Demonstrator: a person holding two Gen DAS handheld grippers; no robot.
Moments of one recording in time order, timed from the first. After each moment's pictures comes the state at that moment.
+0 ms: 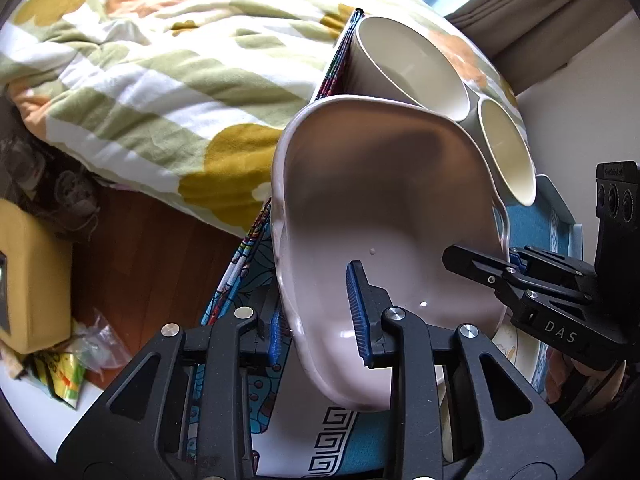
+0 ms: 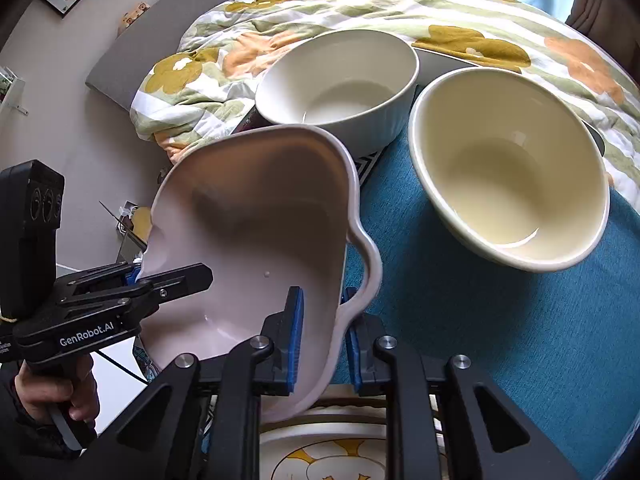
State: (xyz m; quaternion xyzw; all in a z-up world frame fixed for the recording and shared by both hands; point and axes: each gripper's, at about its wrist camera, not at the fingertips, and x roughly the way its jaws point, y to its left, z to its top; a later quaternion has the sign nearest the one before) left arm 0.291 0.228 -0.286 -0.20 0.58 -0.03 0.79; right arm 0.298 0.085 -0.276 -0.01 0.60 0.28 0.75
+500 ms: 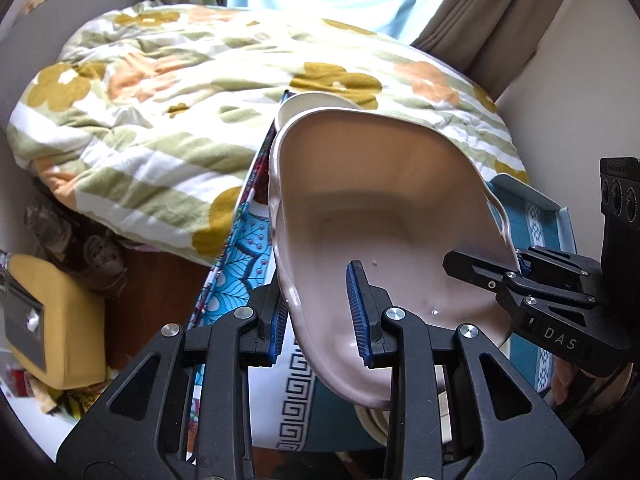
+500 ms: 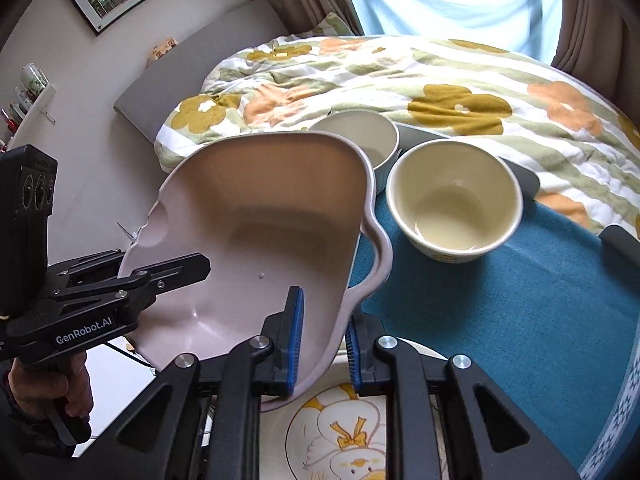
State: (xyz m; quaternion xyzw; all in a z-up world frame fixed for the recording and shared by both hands) left arm 0.252 0.167 -0.179 -0.11 0.50 -0.02 0.86; right arm 0.247 0.039 -0.199 0.01 0.51 0.29 0.81
